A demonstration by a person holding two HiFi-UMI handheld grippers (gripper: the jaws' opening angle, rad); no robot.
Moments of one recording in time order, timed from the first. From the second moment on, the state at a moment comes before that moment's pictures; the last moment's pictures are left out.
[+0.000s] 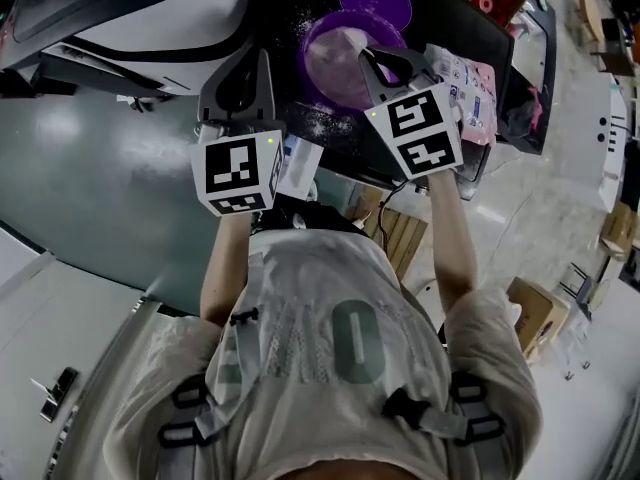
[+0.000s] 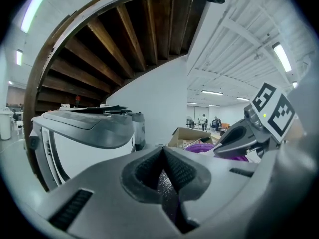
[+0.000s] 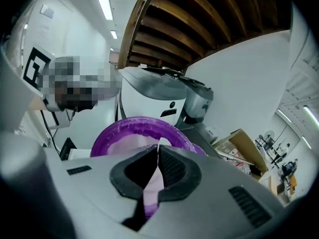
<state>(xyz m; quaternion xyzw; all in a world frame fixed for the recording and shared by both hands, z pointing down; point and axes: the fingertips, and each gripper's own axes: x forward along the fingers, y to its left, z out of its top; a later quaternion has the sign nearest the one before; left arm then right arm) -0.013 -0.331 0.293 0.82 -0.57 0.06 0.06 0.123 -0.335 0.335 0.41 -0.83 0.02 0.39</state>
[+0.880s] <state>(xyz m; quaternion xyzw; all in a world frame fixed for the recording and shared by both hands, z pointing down) -0.049 -0.327 0.310 0.80 -0.59 0.07 0.08 0.099 -0.298 0.363 0.21 -0.82 0.08 0.52</state>
